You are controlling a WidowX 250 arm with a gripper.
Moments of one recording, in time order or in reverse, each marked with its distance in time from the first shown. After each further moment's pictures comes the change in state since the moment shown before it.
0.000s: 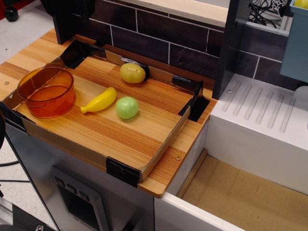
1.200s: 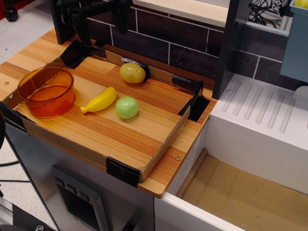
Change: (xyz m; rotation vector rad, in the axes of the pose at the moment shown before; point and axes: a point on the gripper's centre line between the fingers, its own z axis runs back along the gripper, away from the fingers) arm -0.017 -0.051 -0.021 -0.049 0.150 0.837
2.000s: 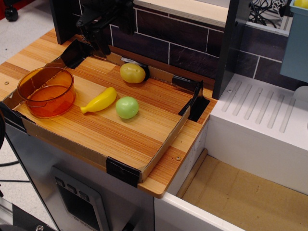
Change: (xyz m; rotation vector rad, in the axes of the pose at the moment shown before) arm 0.007 -0.021 -0.021 -0.121 -0.088 0.334
